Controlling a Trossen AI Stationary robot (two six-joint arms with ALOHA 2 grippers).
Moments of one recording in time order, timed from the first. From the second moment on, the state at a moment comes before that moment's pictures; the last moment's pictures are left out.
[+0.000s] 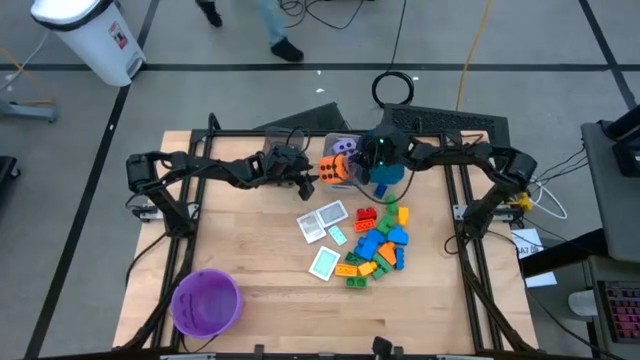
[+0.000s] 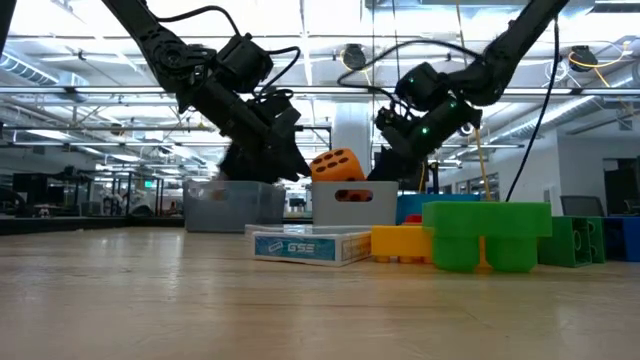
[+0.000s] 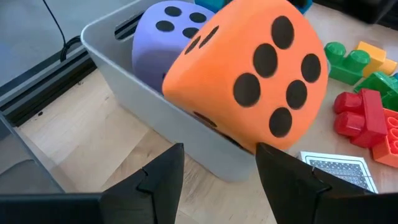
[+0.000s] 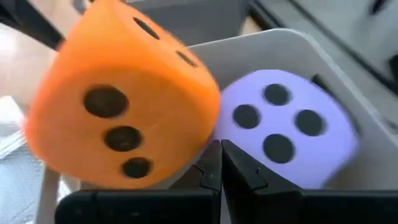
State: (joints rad) left arm 0.36 1.66 0.83 0.26 -0.04 -0.16; right arm -0.61 1.65 0.83 0.20 -0.26 -0.12
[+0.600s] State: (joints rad) left arm 0.36 1.66 0.83 0.26 -0.04 -0.16; right arm -0.61 1.68 0.83 0.25 -0.25 -0.13
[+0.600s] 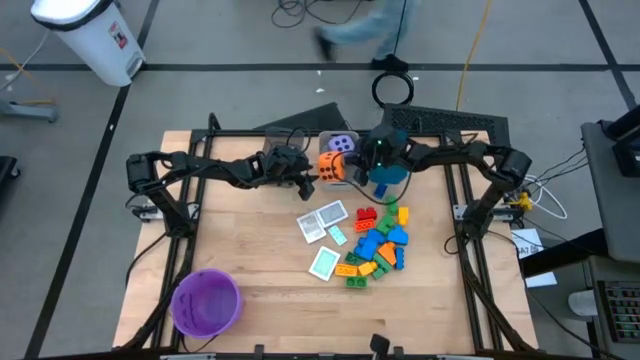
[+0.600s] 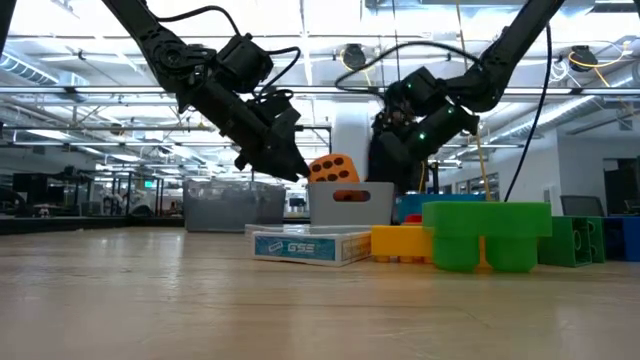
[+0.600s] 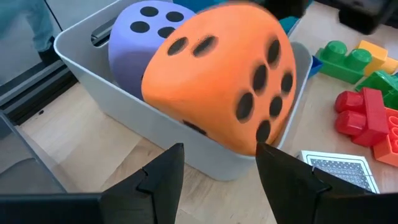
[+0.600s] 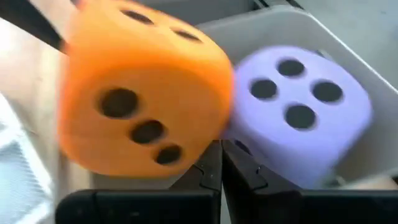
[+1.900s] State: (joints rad) left arm 0.36 1.44 0.83 0.11 -0.03 -0.05; right arm -0.42 1.52 0.83 0.33 0.08 -0.17
